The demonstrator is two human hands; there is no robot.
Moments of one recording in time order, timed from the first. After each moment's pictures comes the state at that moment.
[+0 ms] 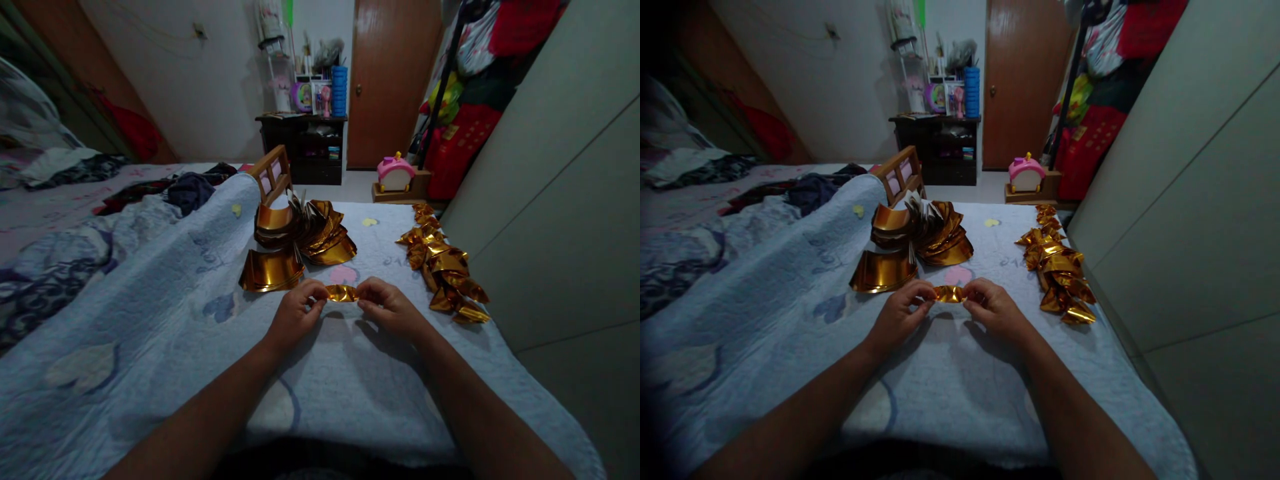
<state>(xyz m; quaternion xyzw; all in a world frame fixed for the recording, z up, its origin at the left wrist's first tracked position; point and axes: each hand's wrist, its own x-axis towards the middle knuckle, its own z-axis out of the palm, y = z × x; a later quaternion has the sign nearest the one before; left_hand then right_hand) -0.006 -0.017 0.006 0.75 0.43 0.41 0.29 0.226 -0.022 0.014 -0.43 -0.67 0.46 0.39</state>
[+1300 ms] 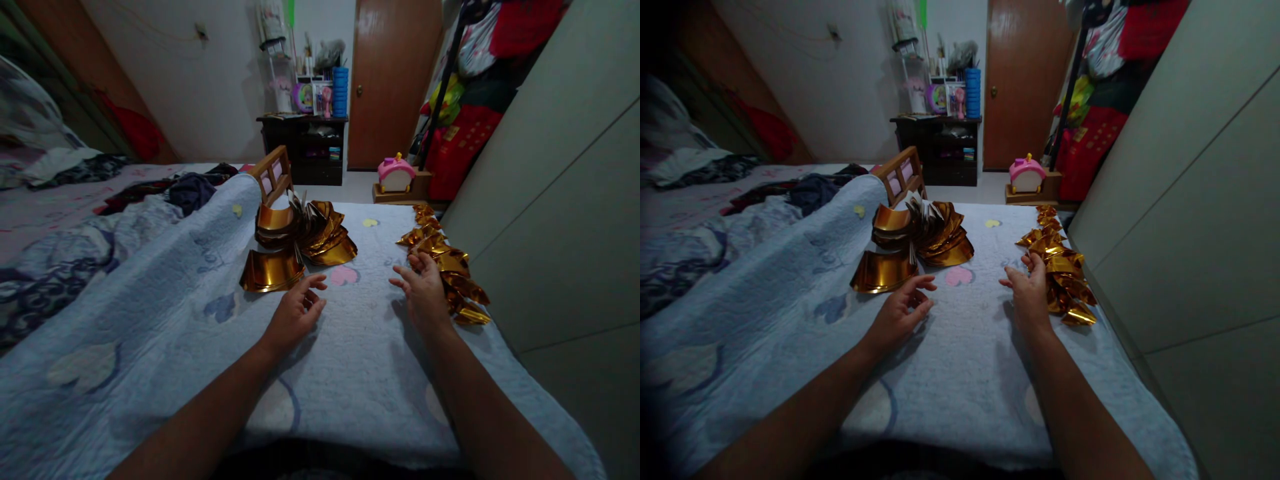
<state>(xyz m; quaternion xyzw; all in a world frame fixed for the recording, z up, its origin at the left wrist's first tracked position) -0.009 -0.019 0.007 0.69 0.47 0.40 0.38 0.248 0.002 0.003 -0.56 -0.35 0.36 0.65</state>
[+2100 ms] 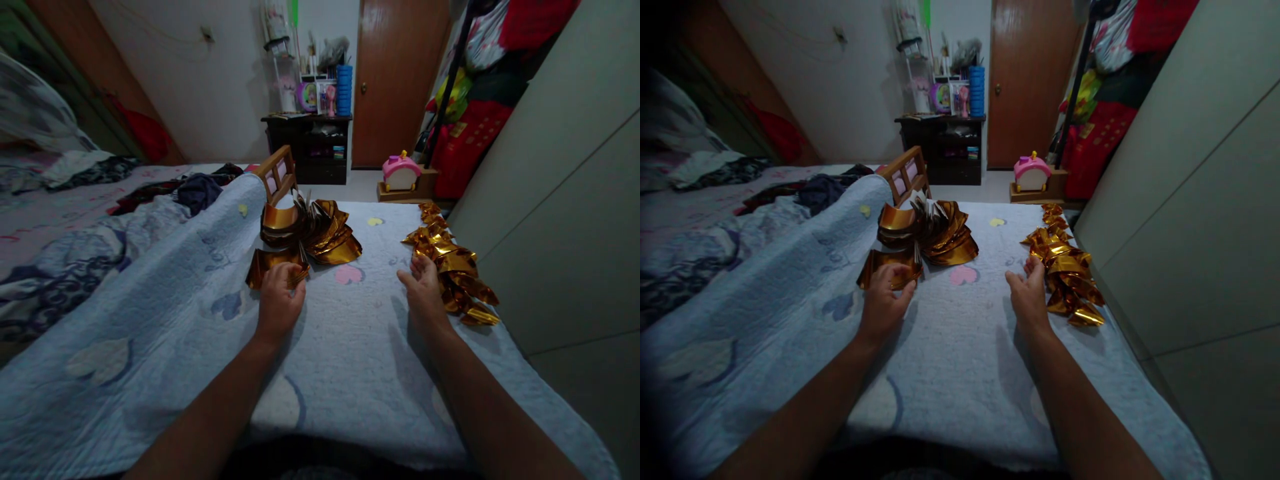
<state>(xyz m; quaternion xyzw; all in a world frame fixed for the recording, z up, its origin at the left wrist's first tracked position) -0.031 -0.003 0.008 0.69 0.58 0.43 0.07 0.244 0.003 -0.013 -0.62 -0.40 0.31 0.61</state>
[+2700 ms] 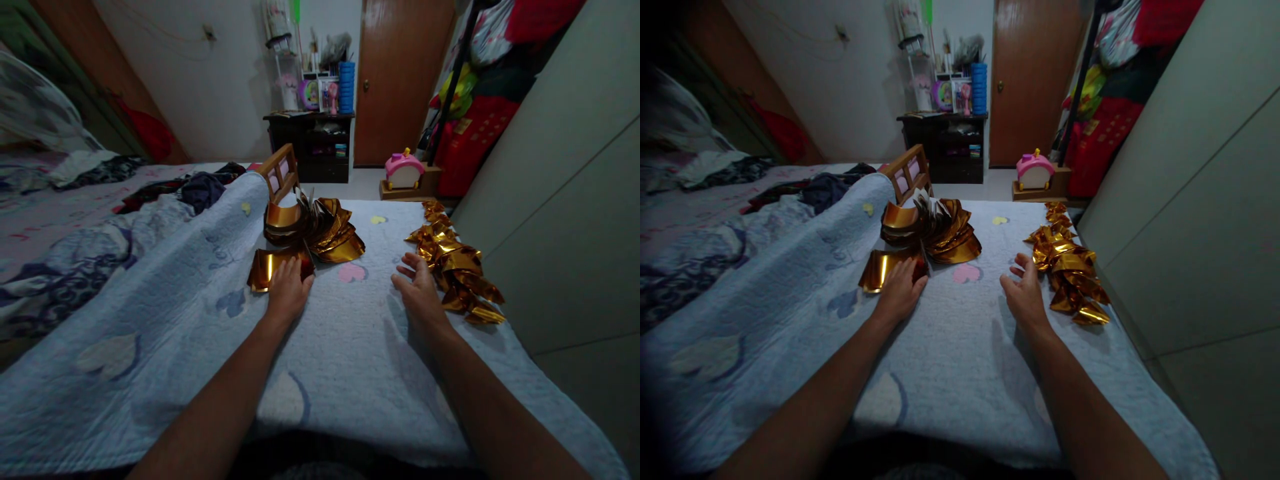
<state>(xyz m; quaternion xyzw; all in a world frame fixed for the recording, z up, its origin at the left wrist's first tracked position) -0.040 0.036 -0.041 0.71 0.65 0.27 0.05 0.239 -0.001 -0.009 -0.60 -0.45 0.33 0.56</state>
